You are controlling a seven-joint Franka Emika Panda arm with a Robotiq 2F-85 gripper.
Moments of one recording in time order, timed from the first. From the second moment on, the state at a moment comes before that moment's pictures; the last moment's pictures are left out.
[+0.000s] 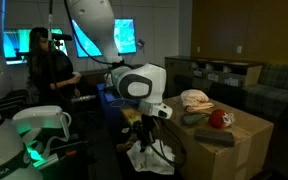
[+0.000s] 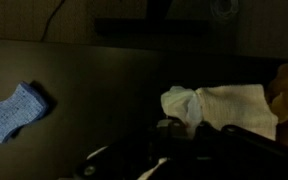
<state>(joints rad) 0.00 0.32 -0.02 -2.44 -0.01 2.54 -0.08</state>
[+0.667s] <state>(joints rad) 0.01 0.60 -0.11 -2.29 -0.07 2.66 0.06</state>
